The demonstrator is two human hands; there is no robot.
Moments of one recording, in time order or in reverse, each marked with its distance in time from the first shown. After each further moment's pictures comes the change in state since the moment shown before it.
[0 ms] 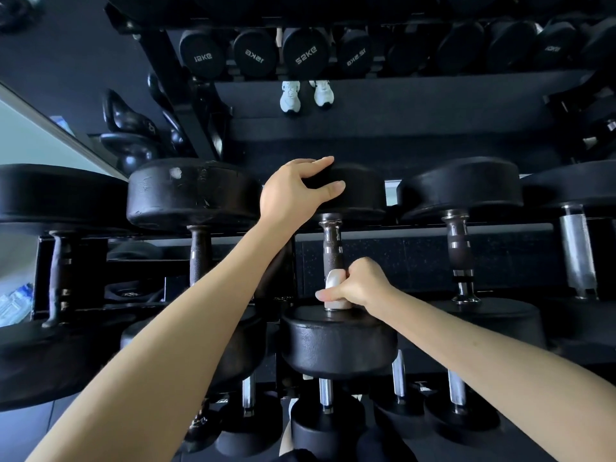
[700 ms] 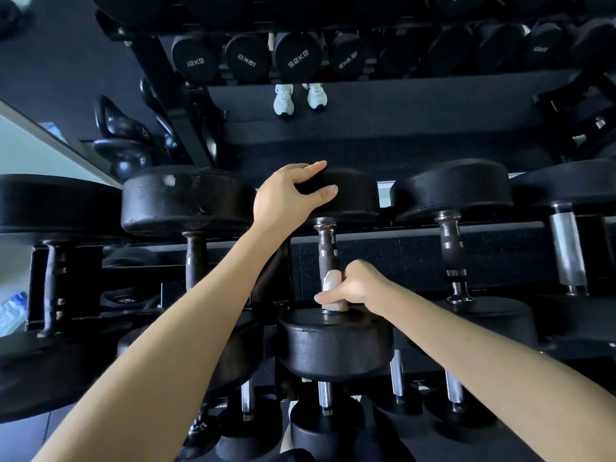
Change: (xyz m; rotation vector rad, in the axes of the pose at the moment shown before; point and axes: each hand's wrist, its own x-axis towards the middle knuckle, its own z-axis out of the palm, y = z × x) left_hand -0.001 0.000 -0.002 0.002 -0.020 0.000; right_hand 0.009 0.004 -0.009 -0.012 -0.130 0.004
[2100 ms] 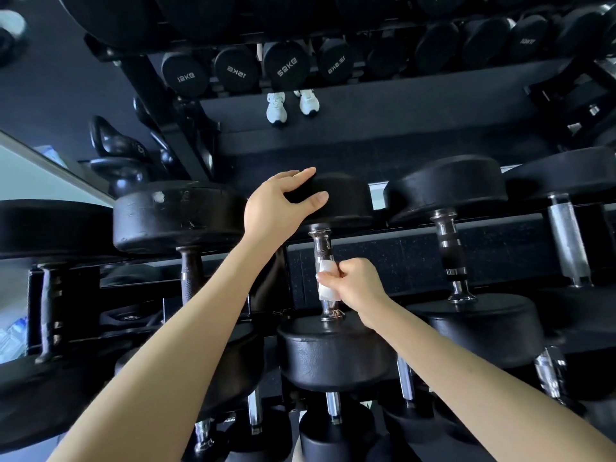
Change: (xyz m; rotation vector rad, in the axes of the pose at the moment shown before) left_hand 0.001 -0.003 0.002 0.028 0.004 0.015; right_hand -0.010 -0.005 0.015 0.361 0.300 -0.190
